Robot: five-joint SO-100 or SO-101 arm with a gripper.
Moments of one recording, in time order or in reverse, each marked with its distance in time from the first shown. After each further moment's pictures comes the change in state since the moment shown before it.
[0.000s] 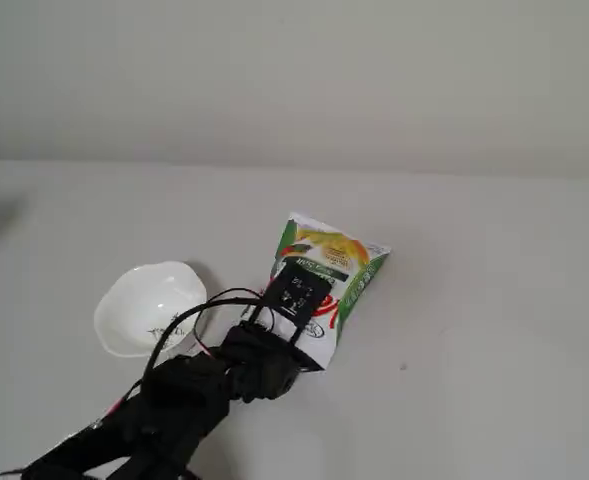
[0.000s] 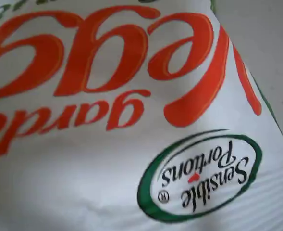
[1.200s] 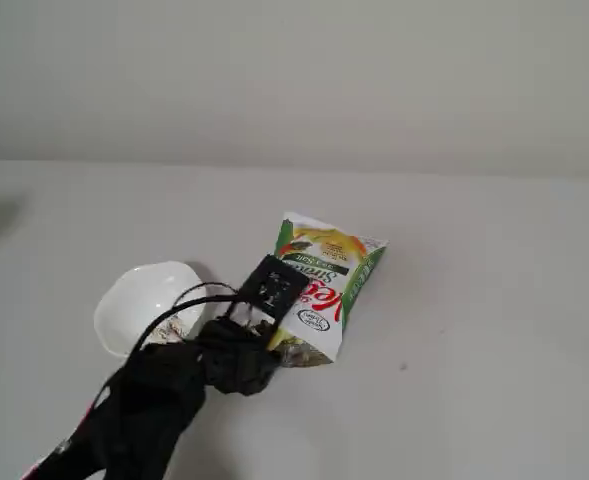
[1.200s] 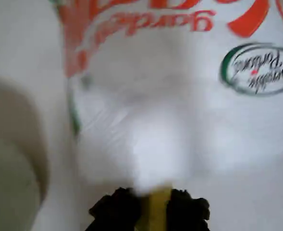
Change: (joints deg) arm -8.0 15.7 -1.8 23.7 1.4
